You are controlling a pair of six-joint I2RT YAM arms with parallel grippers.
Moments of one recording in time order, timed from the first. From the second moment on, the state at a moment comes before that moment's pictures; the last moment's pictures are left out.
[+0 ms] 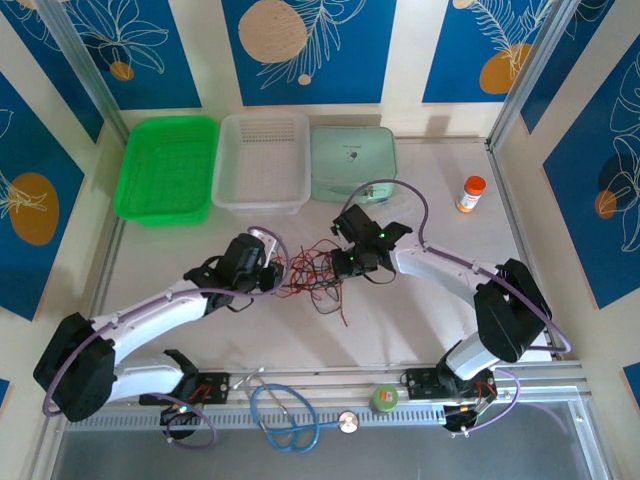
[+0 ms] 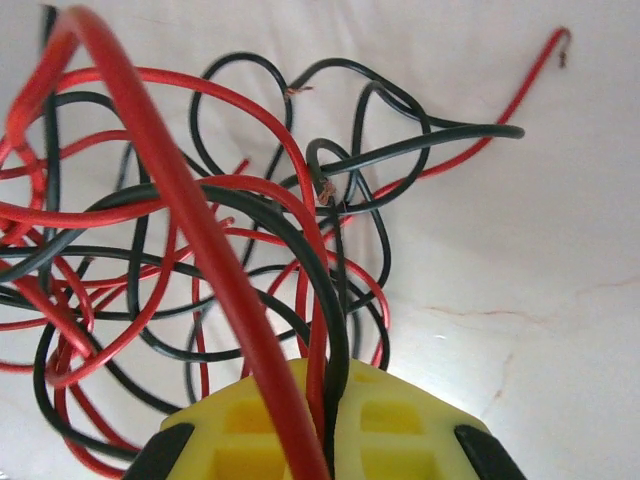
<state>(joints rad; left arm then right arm) -0.68 1.19 0.64 -0.24 0.00 -0.34 0.72 1.53 1.04 -0.65 -0.09 0.46</state>
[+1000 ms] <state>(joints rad) -0.68 1.31 0.49 -0.04 0.27 -0.43 0.75 1.53 0.98 -0.57 -0.12 0.61</state>
